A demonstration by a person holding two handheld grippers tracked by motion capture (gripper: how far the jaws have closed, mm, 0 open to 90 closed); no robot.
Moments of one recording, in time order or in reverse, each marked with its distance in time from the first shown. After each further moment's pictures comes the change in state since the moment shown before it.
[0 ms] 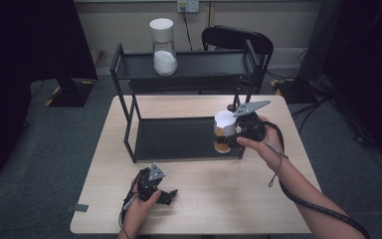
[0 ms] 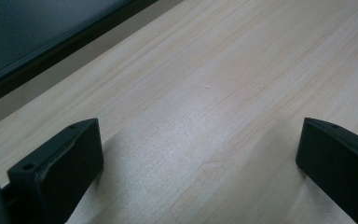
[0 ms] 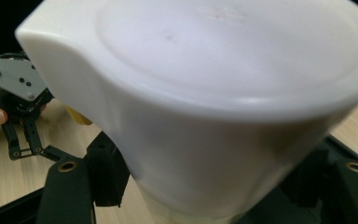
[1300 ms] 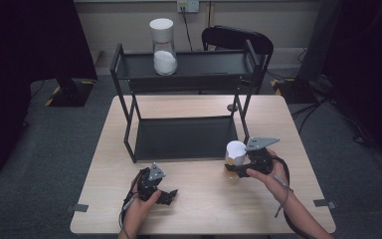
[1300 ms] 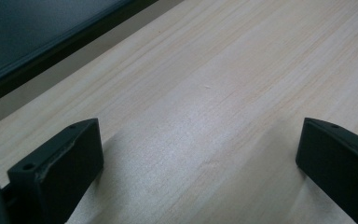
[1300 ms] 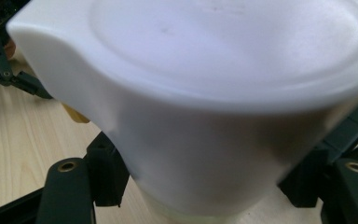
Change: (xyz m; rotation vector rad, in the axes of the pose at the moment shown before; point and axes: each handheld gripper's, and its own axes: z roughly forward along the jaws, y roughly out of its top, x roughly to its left) left arm 0.000 0.000 0.000 0.000 0.000 0.000; right arm 0.017 -0.110 0.014 0.003 -0.033 0.064
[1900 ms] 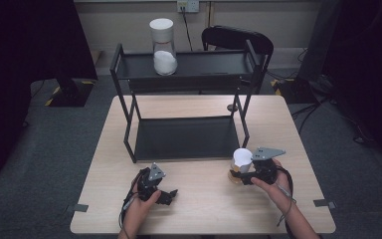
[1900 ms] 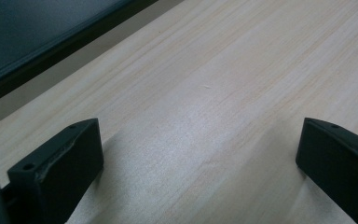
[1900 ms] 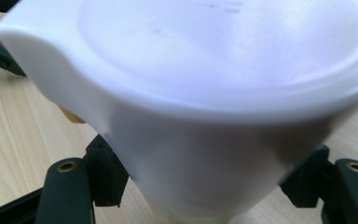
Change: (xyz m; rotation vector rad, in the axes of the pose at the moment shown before) left arm 0.000 0.000 0.000 0.000 0.000 0.000; right arm 0.006 -0.048 -0.001 -0.033 -0.055 0.011
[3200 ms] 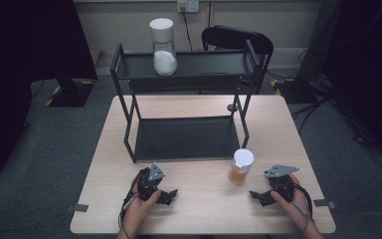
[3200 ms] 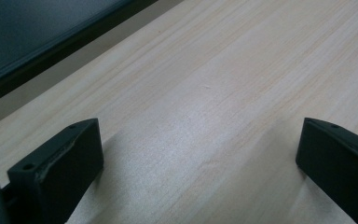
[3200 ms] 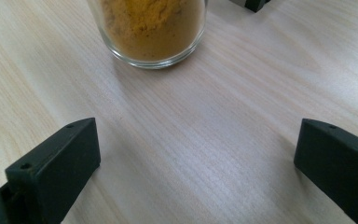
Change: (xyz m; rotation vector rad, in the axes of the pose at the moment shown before) left arm 0.000 0.000 0.000 0.000 0.000 0.000; right arm 0.009 -0.043 -0.027 0.180 -0.105 0.031
